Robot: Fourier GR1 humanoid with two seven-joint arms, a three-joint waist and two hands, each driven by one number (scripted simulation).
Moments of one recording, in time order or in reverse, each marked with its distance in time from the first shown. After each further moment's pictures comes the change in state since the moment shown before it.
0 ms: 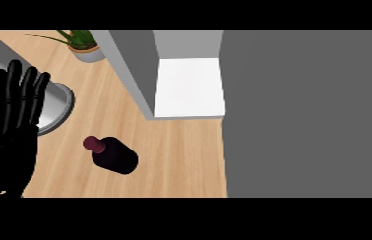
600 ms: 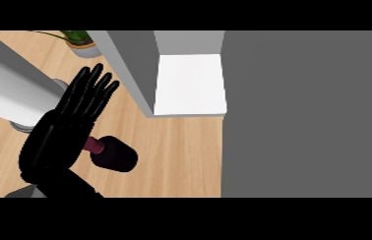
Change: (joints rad) left arm -0.077 -0.007 -0.089 0.173 0.343 -0.209 0.138; right arm 0.161 -0.019 0.070 -0.109 -0.171 0.141 0.075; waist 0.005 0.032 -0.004
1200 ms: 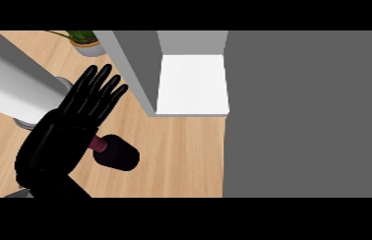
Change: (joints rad) left arm -0.019 -0.021 -0.013 -0.068 0.134 0.030 0.185; right arm 0.007 -0.024 -0.044 -0.142 -0.127 0.032 0.195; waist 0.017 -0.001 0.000
